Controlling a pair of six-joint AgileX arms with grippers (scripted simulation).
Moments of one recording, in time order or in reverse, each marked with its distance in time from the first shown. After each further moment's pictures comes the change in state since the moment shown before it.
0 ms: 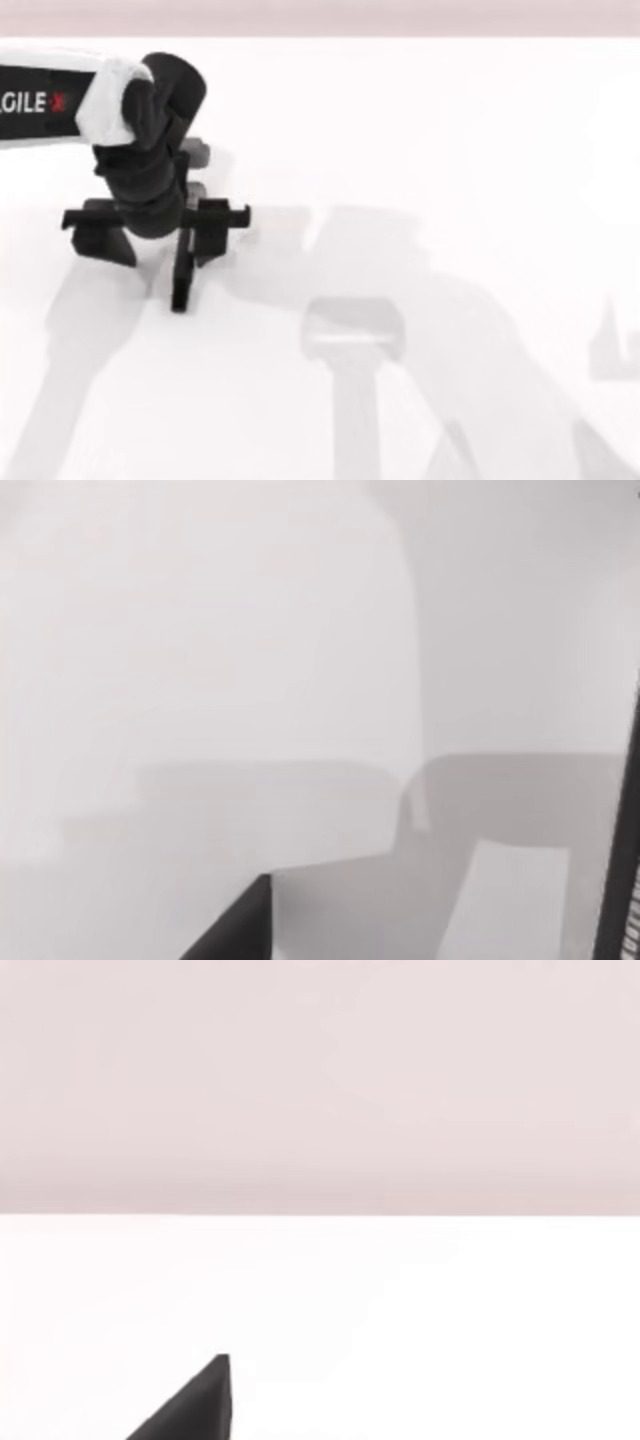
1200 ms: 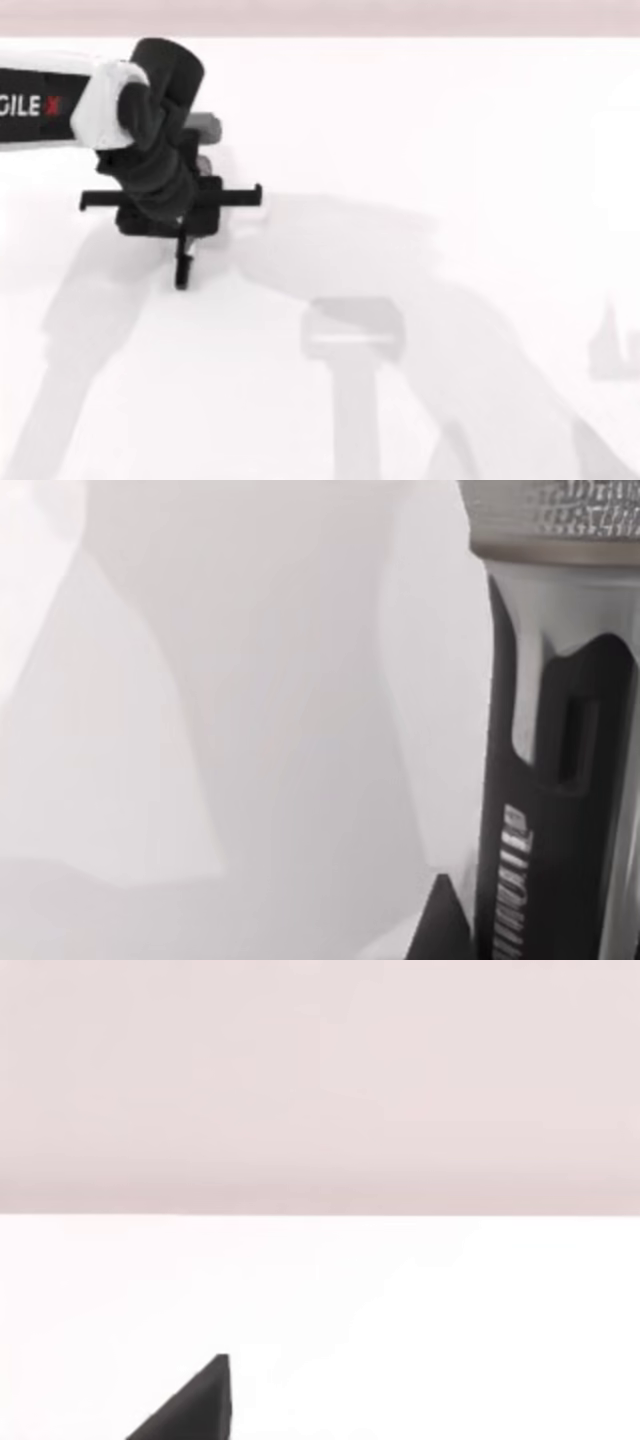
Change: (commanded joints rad) left arm 0.005 -0.085 -0.019 0.130 0.027 0.060; right arm 0.000 0.000 0.000 0.000 0.000 0.000
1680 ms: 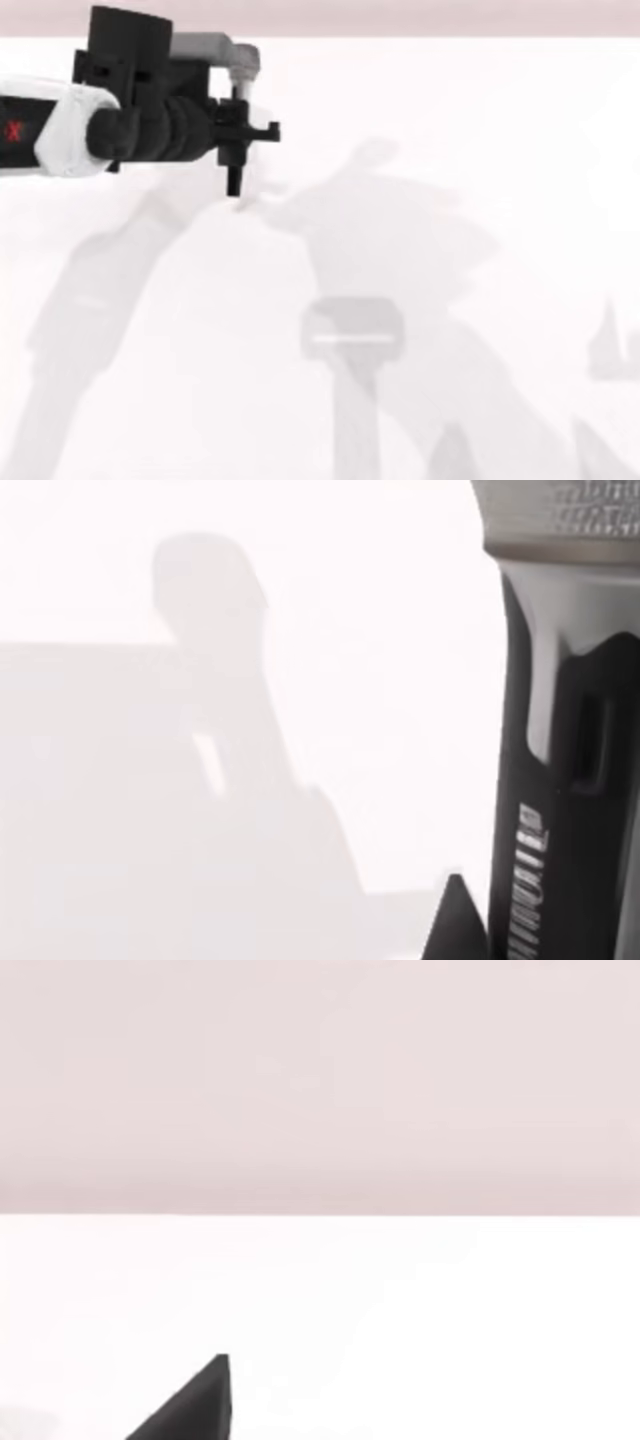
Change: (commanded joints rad) left arm 0.021 -0.123 -0.169 0.604 0.233 0.109; right arm 0.000 0.000 0.000 0.000 0.000 0.000
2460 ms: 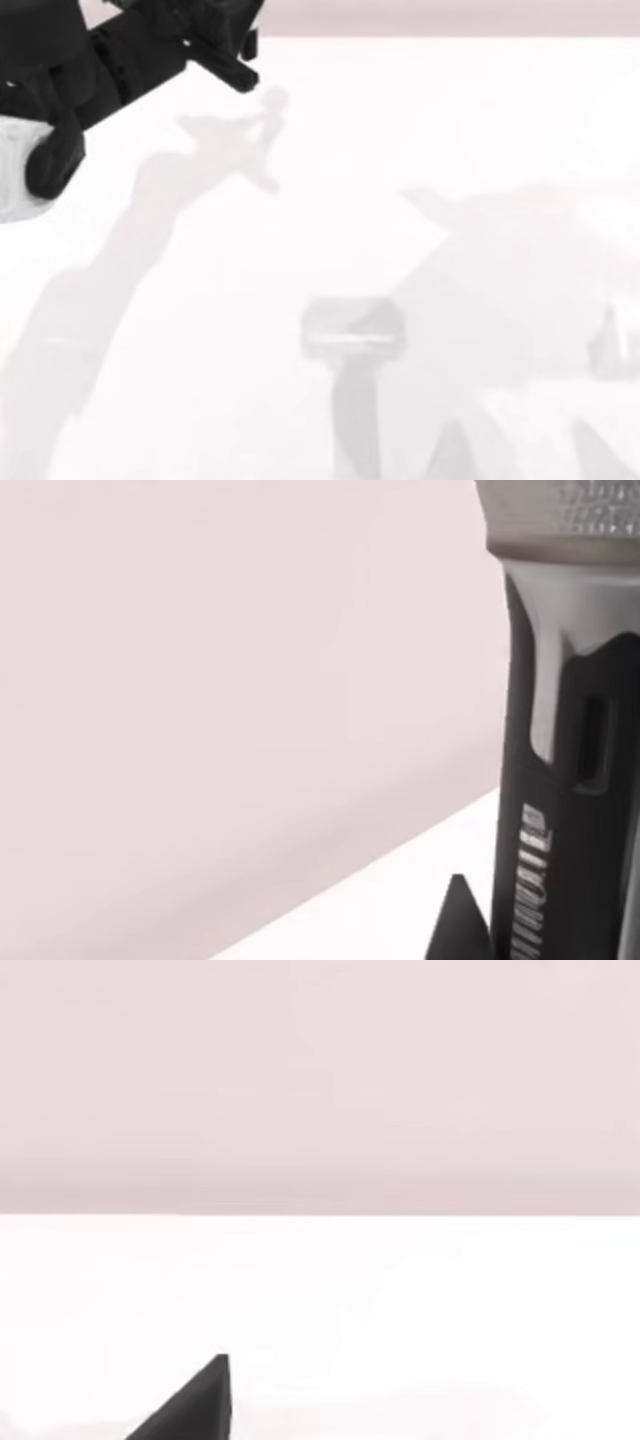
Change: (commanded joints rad) left arm 0.032 -0.218 -0.220 0.728 0.273 0.142; right arm 0.000 0.000 0.000 0.000 0.000 0.000
